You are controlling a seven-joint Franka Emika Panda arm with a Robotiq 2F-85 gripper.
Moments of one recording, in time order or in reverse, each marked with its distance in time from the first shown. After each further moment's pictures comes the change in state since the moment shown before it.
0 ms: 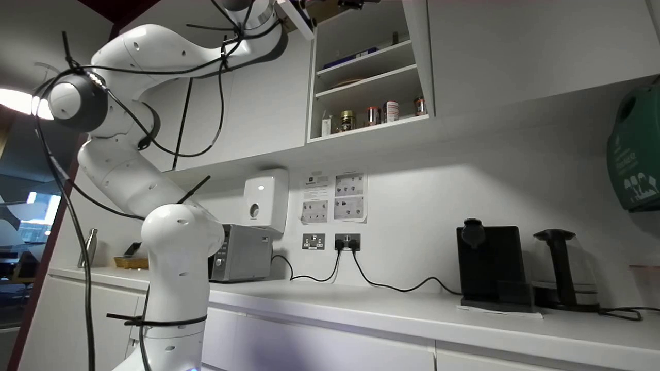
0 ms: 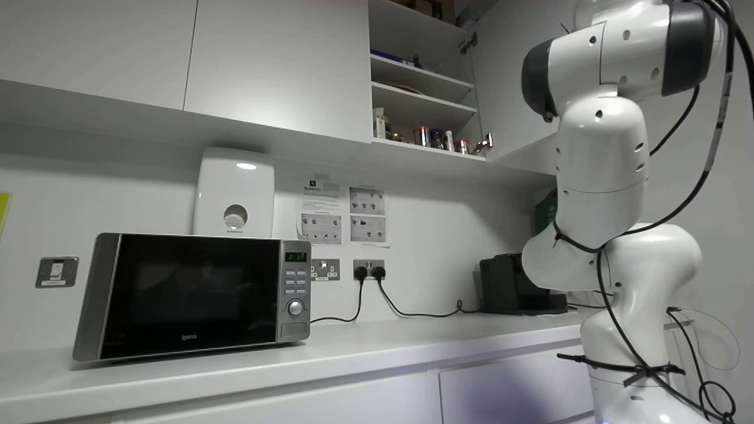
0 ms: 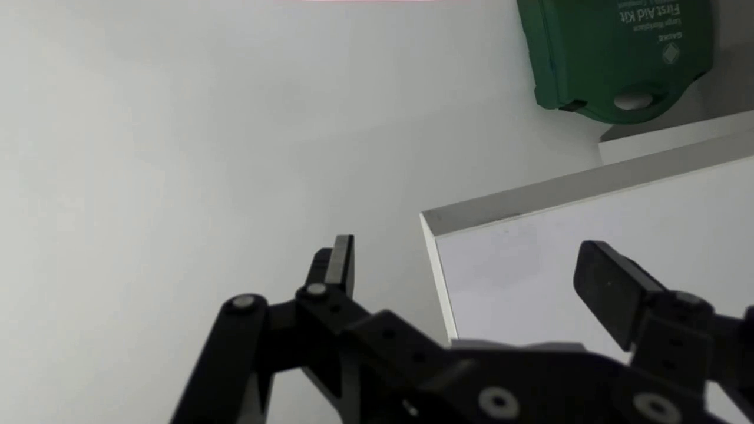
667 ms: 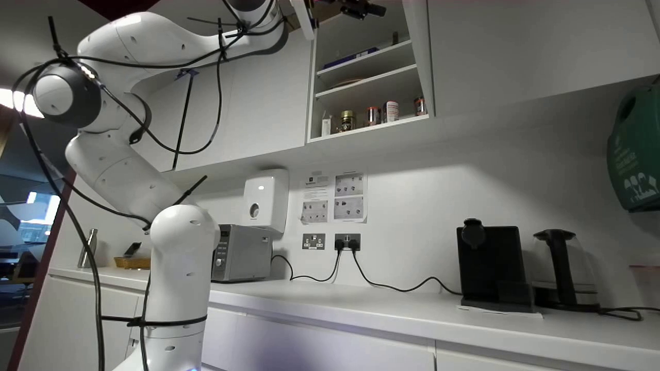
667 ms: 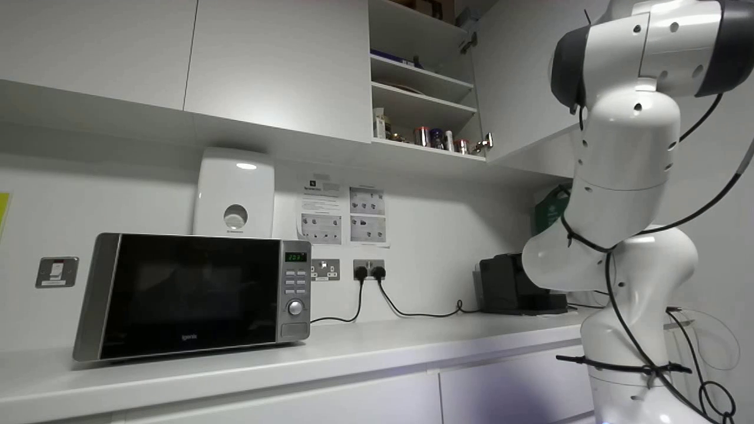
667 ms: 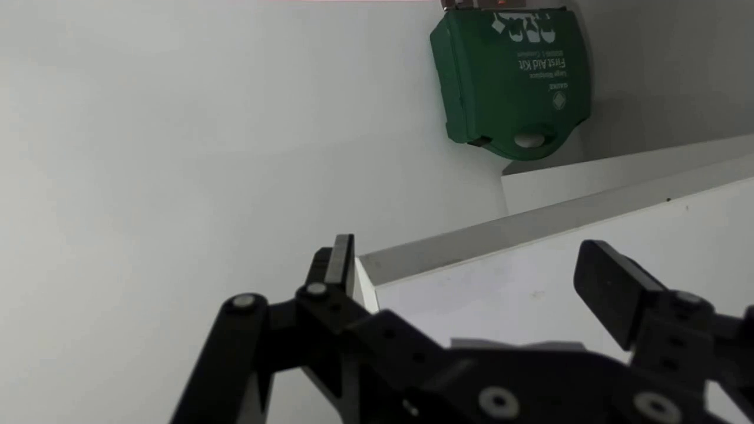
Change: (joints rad) arm 0.163 -0.012 -0.089 0.004 0.132 -0.004 -0.224
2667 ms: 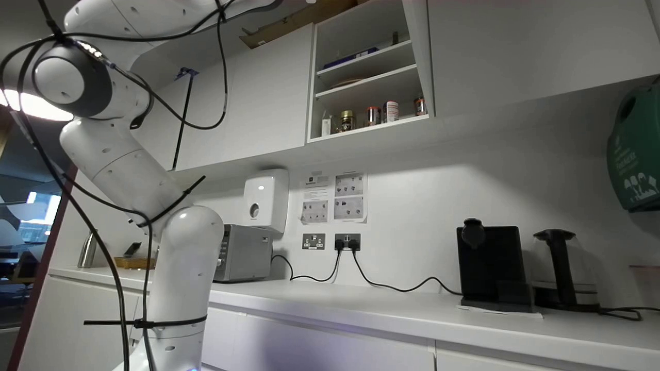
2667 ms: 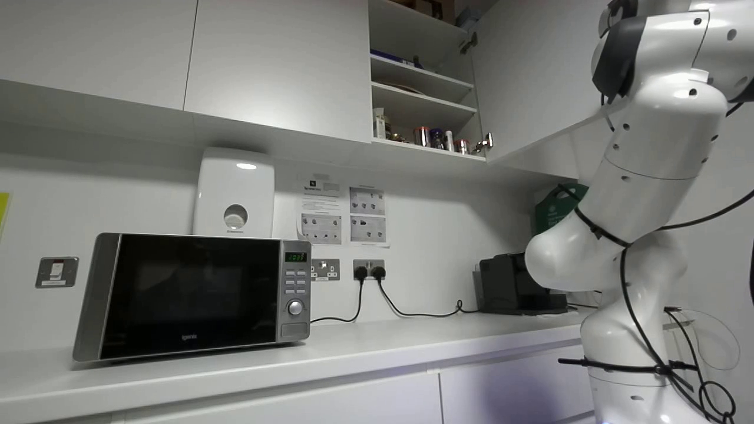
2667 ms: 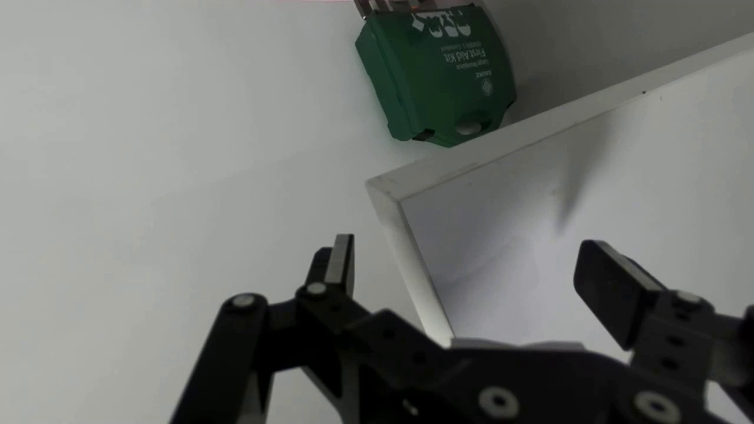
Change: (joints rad) arm 0.285 0.054 -0.176 0.290 0.084 -0.198 -0.010
